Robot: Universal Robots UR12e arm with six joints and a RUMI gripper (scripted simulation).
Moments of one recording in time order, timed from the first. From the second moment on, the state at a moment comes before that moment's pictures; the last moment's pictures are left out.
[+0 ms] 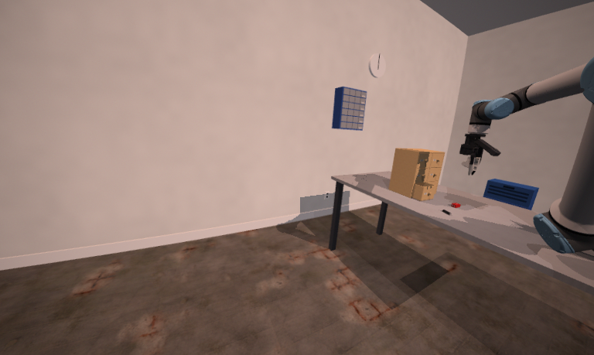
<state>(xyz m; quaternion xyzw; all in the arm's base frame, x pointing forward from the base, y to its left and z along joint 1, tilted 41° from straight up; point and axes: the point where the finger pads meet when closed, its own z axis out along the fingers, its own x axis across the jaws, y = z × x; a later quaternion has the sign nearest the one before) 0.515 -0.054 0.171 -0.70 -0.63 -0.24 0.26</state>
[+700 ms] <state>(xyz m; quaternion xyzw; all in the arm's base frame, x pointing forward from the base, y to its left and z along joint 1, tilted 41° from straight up) 0.526 -0.052 0.146 -0.77 -0.53 -0.21 0.29</state>
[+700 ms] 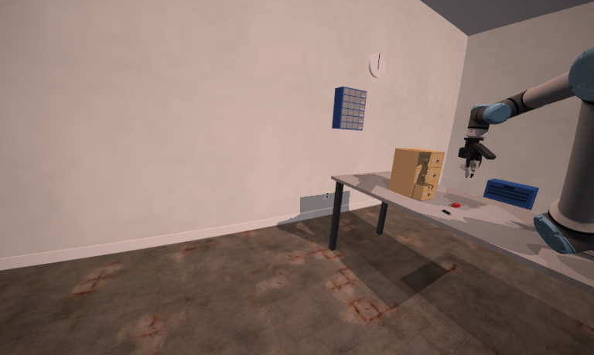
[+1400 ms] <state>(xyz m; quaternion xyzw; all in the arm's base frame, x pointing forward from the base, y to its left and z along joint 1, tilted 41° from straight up) 0.554 -0.042 0.073 -0.90 -0.23 -0.10 0.34</state>
